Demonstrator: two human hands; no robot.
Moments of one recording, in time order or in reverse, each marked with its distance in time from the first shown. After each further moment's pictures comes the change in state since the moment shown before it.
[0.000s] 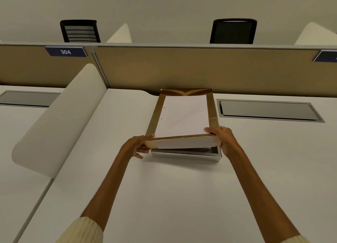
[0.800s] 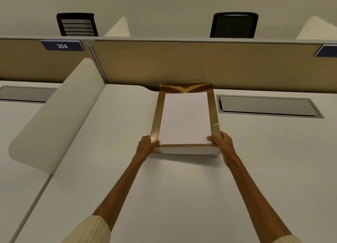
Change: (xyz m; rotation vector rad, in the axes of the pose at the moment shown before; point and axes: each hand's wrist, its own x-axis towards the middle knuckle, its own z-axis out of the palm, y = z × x) left_hand 0.014 -0.034 0.047 0.227 0.228 0.291; right_hand 0.011 0.062 -0.013 0.004 0.002 -0.117
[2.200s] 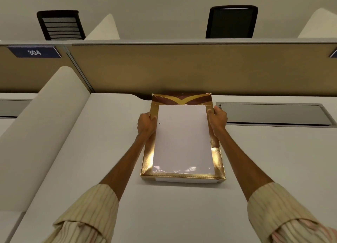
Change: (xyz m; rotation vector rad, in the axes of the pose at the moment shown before) left_hand 0.158 0.100 0.033 0.067 0.243 0.124; right_hand 0.204 -0.034 0.047 -0.124 0.313 -0.108
